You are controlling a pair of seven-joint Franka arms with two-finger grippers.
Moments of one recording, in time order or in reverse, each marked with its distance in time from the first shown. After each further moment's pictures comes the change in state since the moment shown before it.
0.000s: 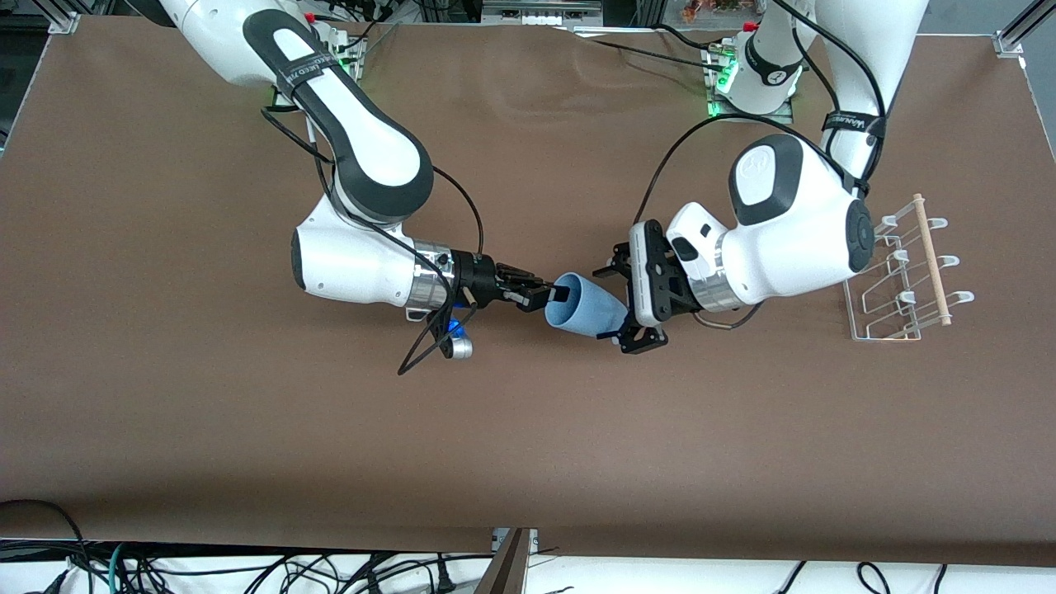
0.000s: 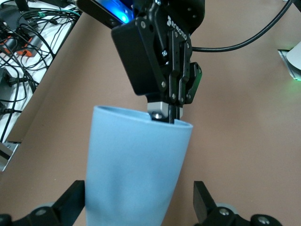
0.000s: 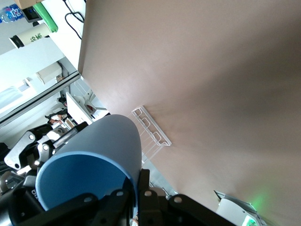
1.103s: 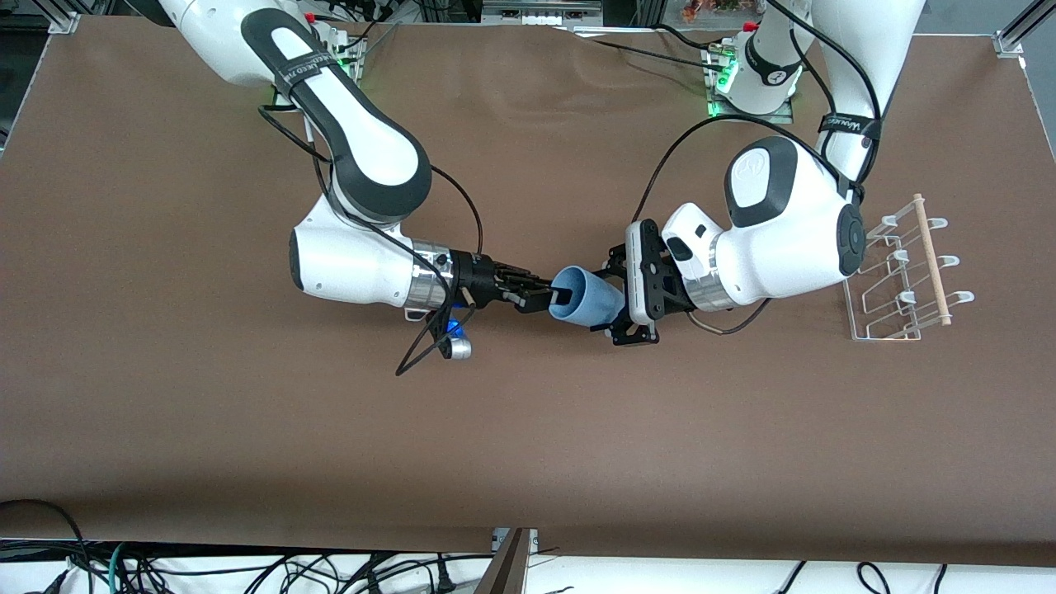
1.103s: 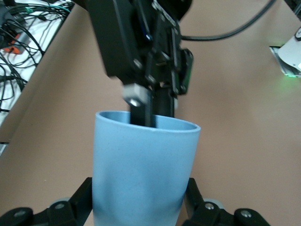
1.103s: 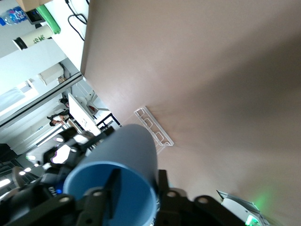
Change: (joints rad) left arm 0.002 0.002 0.010 0.000 -0.001 -0.056 0.015; right arm -0.006 -0.004 -0.005 0.013 0.000 -0.003 0.011
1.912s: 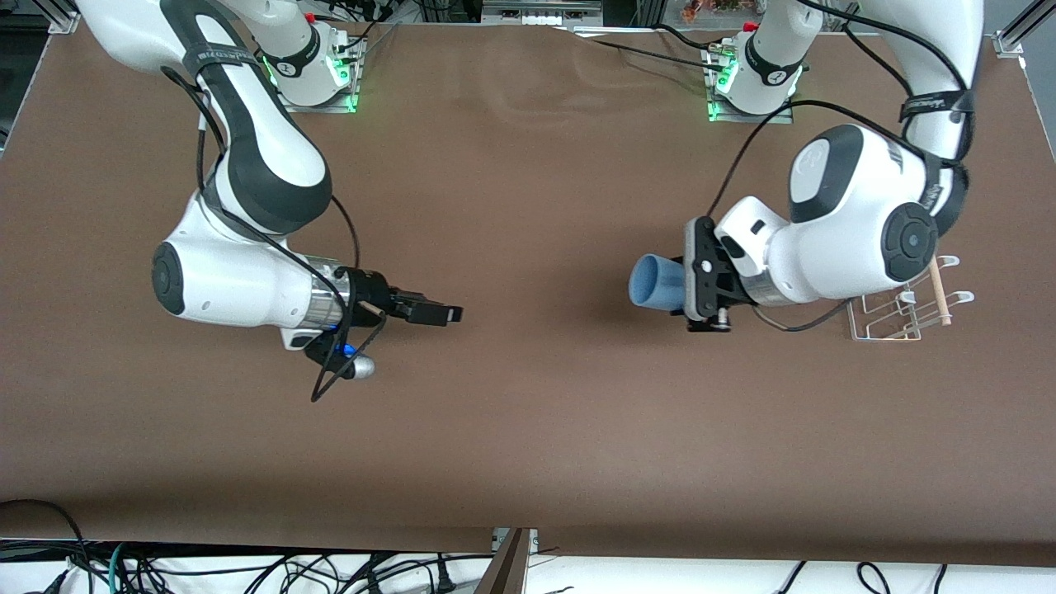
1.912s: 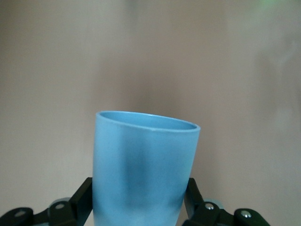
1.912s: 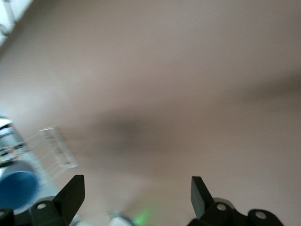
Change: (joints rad) left arm 0.056 -0.050 0.085 0.036 0.396 -0.332 -0.097; right arm -0.208 -0.083 -0.009 0.016 -0.583 -0.377 -0.012
